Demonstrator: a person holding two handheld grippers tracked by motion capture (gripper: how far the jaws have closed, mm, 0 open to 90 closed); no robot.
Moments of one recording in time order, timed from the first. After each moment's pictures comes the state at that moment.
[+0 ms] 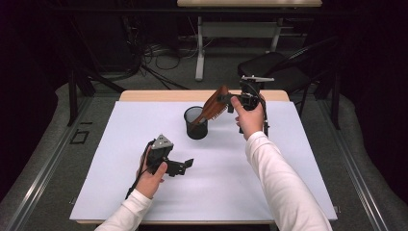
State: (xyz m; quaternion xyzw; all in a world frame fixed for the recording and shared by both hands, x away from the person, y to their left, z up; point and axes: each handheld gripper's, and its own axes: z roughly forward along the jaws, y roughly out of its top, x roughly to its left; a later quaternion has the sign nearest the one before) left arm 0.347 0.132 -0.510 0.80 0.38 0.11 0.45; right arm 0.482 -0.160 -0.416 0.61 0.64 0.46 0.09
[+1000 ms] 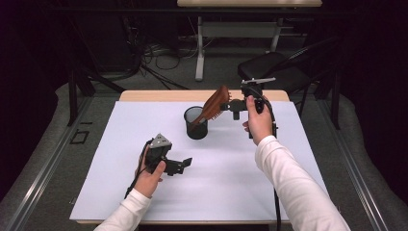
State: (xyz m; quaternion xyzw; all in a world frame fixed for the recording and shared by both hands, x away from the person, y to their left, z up) left arm 0.349 0.137 -0.509 0.80 0.39 0.10 0.45; right arm 0.464 -0.169 -0.409 0.57 0.70 0.41 0.09
